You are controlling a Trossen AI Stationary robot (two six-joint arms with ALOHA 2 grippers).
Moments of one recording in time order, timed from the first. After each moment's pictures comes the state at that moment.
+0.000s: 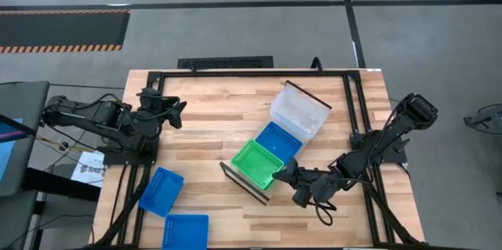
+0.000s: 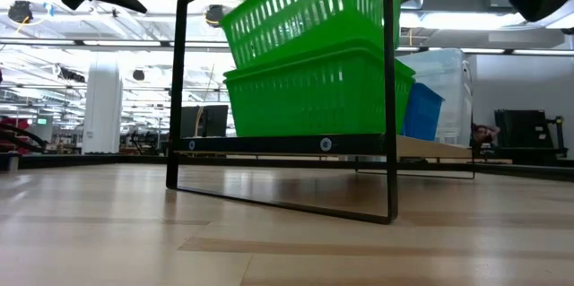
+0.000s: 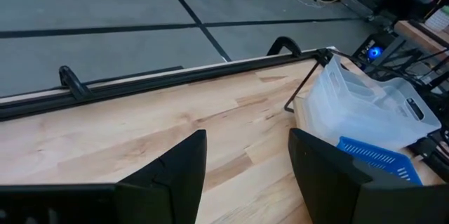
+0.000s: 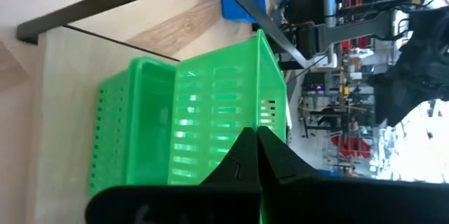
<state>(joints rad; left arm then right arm) -0.23 0.71 0.89 -0.91 -0.90 -1.03 0.63 1.47 0.91 0.02 0.72 -0.96</state>
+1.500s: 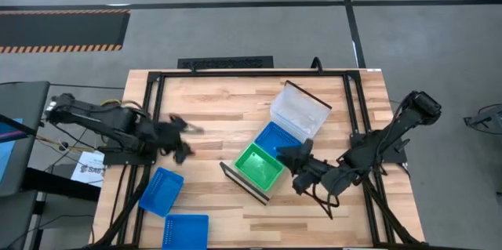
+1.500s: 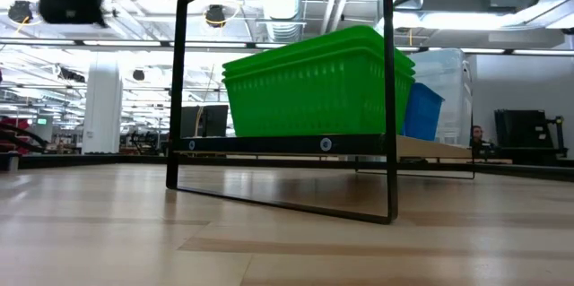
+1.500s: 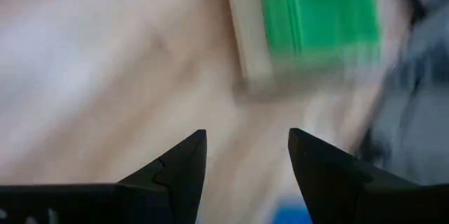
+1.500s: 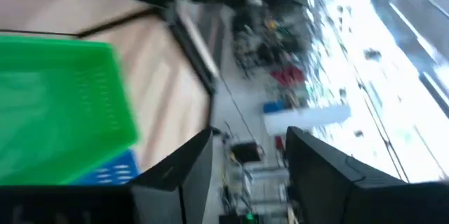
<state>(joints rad) -0.26 0.87 0.89 -0.91 -0.10 -1.07 0.64 1.40 0.96 0.13 1.09 -0.98</state>
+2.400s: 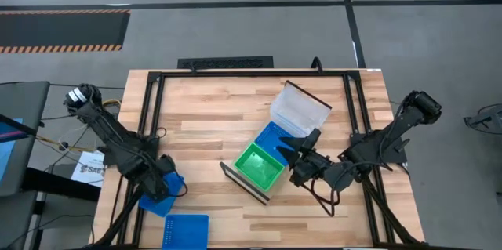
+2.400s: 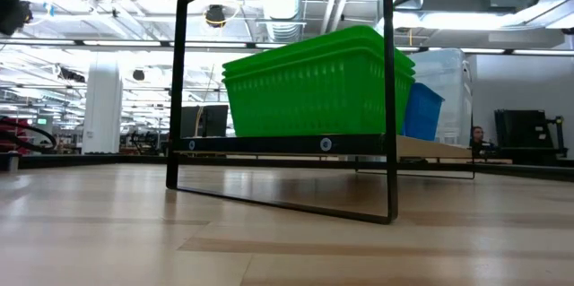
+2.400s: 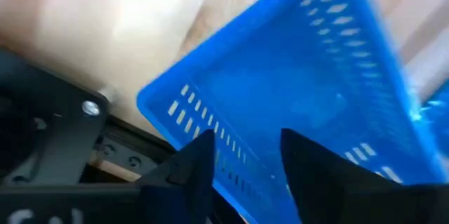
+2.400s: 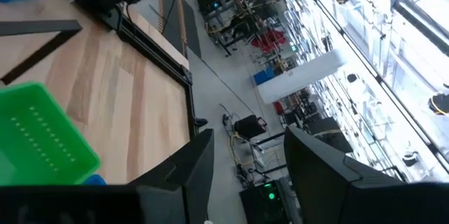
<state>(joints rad) -0.84 1.17 0.74 -1.10 0.06 -1.40 0.63 1.39 1.06 0.12 1.21 -0.81</state>
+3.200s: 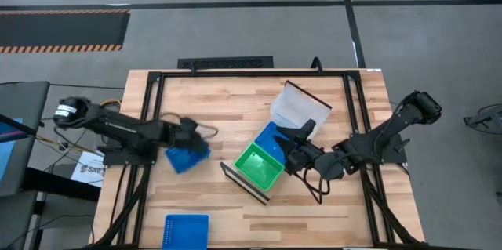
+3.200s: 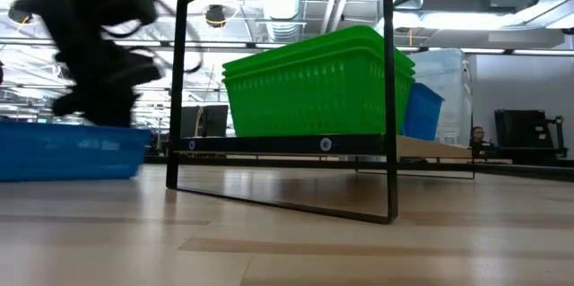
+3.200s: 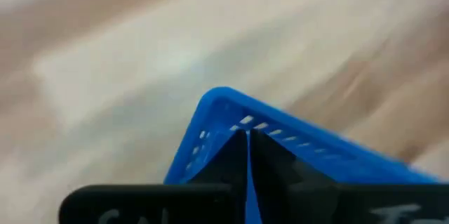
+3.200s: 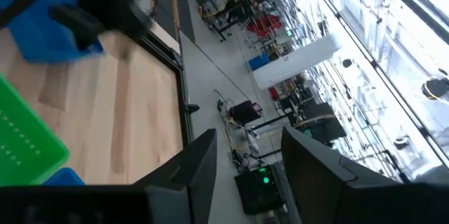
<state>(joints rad) -0.11 1.16 0.50 -0.57 -0.35 -1.14 0.52 1.39 1.06 0.11 1.18 -0.81</state>
